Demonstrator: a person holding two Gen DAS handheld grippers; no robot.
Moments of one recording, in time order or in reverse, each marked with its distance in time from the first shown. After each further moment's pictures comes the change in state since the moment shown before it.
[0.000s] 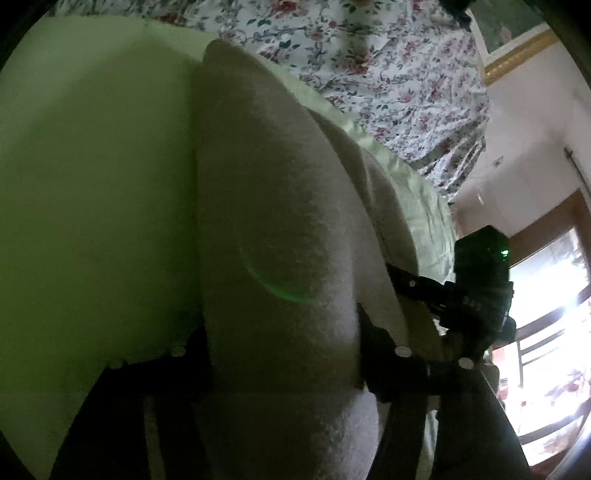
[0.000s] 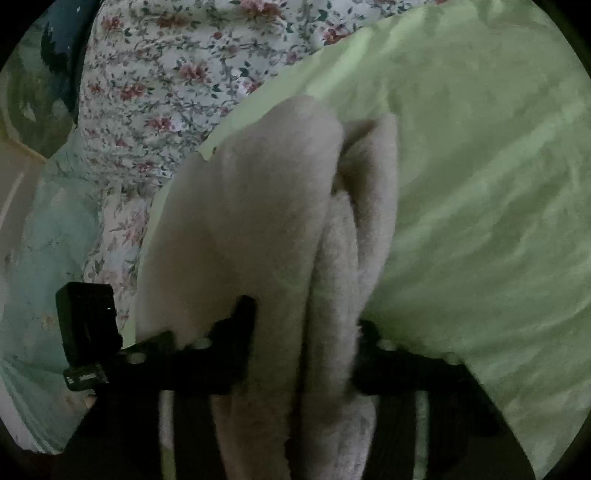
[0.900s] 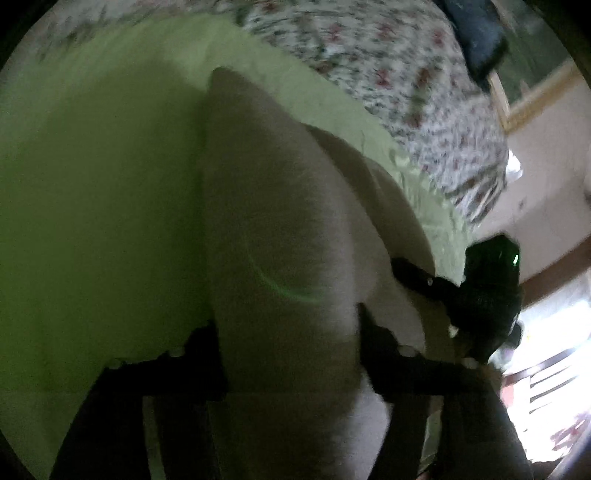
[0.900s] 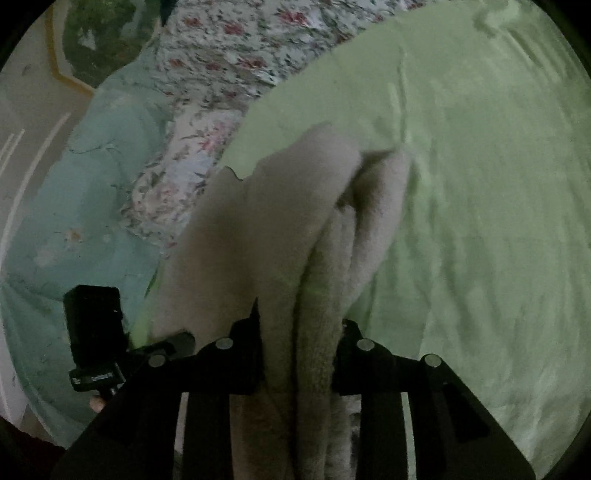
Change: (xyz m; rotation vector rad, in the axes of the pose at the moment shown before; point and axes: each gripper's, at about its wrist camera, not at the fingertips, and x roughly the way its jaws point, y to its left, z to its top) left arm -0.193 0.105 -0.166 -0.196 -0.139 0.104; right arm 0.062 0.147 -0.137 -0.137 0.080 0.158
